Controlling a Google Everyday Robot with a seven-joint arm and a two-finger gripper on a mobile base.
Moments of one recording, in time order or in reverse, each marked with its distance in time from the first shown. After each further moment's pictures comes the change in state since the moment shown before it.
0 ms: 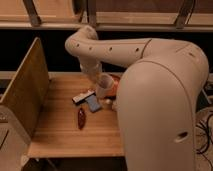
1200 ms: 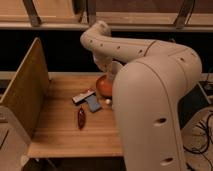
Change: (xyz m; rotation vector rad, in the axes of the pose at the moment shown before) arm -0.070 -0.038 0.046 0.013 -0.089 -0.163
